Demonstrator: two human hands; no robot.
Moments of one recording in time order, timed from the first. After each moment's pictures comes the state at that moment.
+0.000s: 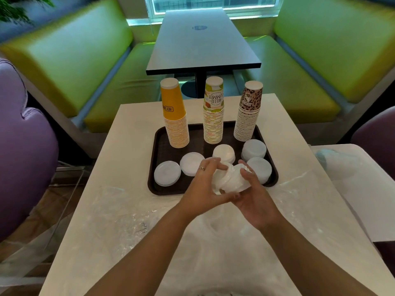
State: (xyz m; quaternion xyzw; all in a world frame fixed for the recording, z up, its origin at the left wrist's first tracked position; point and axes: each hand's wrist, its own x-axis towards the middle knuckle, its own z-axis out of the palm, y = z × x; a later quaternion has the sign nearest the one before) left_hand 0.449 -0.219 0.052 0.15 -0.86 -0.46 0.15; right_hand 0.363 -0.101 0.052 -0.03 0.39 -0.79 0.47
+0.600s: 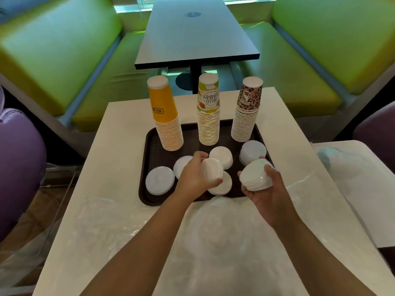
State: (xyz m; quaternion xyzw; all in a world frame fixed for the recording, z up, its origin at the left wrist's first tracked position) left_hand 0.394 -0.266 0.039 0.31 -0.85 -0.42 0.07; right_hand 0.307 -0.101 0.035 0.05 0.41 -0.82 0.39
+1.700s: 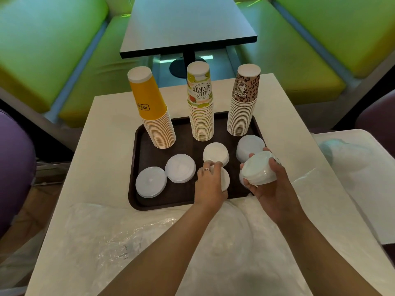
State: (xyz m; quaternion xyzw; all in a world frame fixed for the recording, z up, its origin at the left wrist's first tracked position) left_hand 0.353 -0.229 -0.032 0.29 -0.92 -0.25 0.03; right_hand 0.275 -0.100 0.024 -0.02 0.38 -0.83 0.40
